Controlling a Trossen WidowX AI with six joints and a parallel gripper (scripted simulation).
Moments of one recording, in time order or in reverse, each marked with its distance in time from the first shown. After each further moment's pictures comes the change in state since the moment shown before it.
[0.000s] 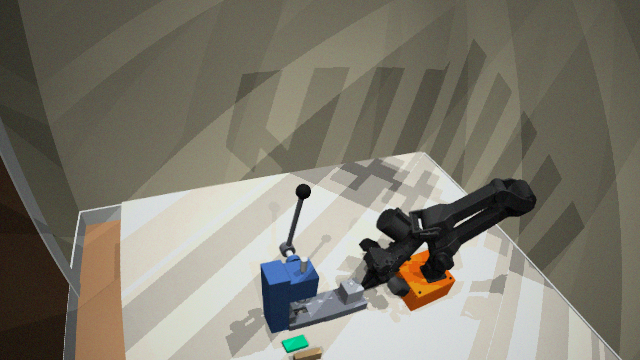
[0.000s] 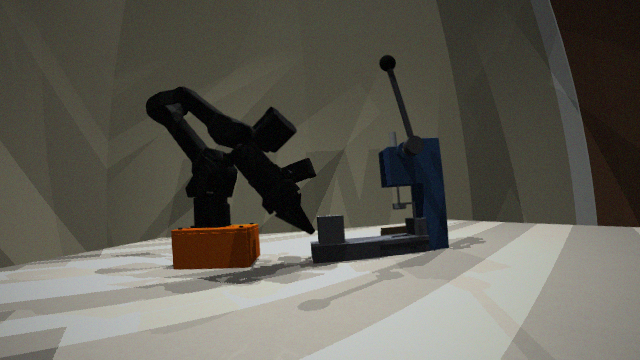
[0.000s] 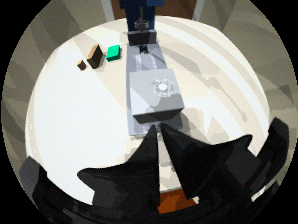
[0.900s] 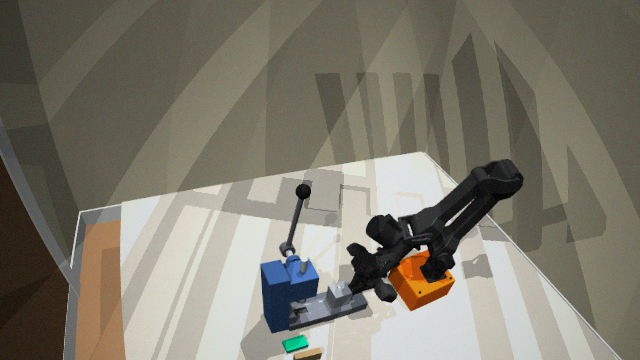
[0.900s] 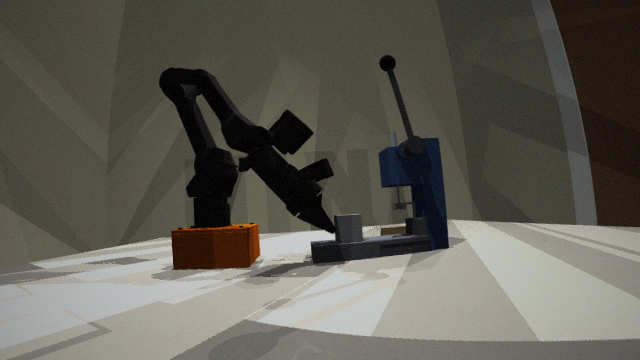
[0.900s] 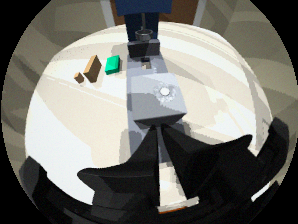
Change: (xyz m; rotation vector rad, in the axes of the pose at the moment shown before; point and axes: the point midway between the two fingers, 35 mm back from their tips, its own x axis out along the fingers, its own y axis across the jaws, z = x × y) arm 0.026 0.000 0.029 0.001 -0.058 0.001
